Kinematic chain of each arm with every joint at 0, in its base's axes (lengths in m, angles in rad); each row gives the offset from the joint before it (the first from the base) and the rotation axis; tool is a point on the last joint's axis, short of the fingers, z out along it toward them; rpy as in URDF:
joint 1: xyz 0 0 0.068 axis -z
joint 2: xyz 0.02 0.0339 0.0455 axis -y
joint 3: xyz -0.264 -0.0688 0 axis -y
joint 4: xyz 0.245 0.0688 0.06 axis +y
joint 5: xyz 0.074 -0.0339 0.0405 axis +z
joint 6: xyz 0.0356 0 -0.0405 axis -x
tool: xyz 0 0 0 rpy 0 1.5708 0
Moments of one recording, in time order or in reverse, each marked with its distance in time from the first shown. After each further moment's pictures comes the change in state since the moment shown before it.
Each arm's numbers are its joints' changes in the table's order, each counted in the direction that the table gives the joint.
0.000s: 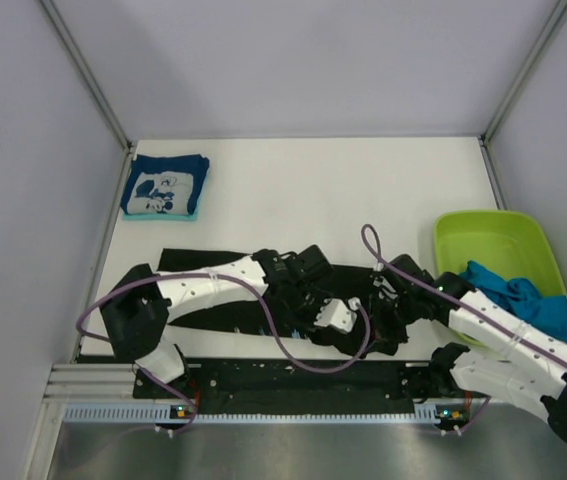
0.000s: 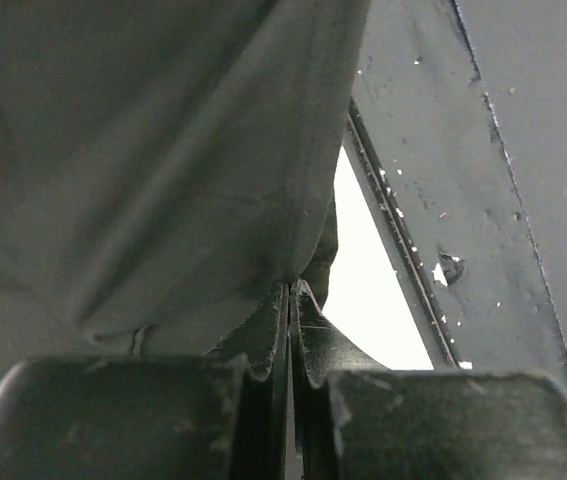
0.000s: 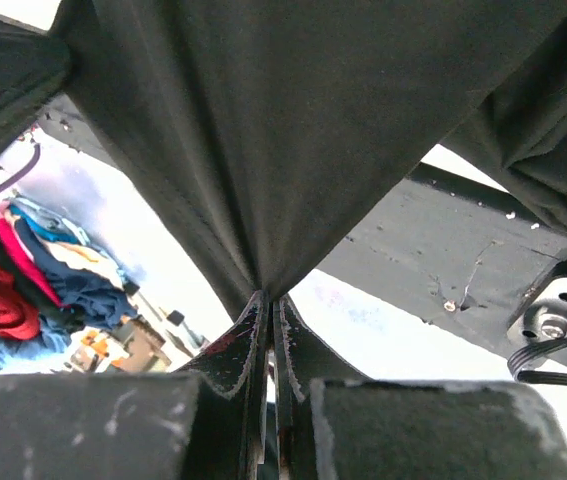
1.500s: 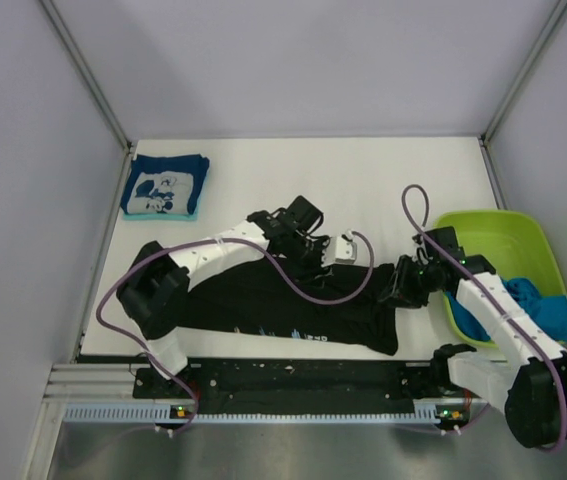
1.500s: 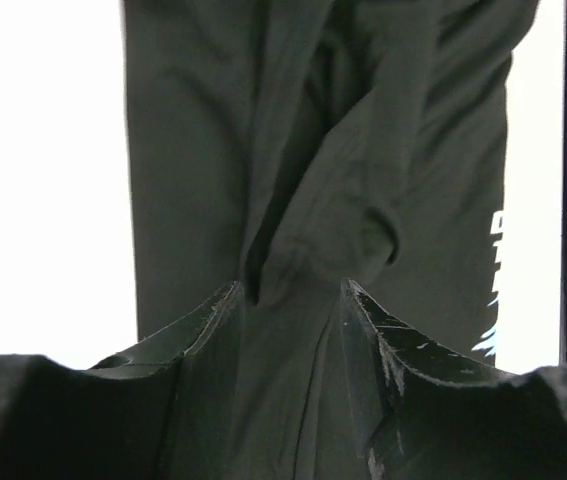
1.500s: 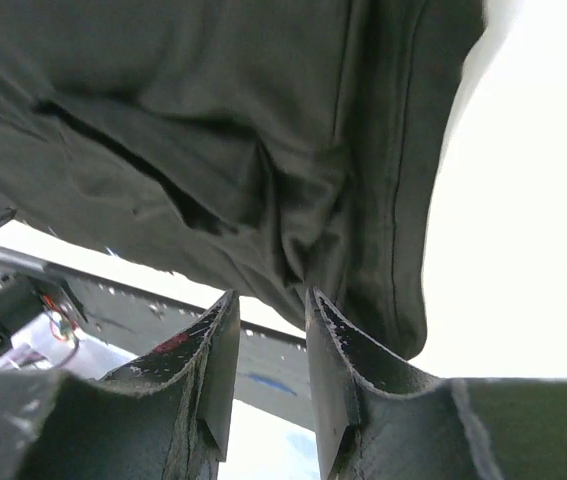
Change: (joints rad) left arm -0.279 -0.160 0.187 -0.121 -0.034 0.166; right arm 0.533 -0.143 0.055 -0.147 -0.093 0.283
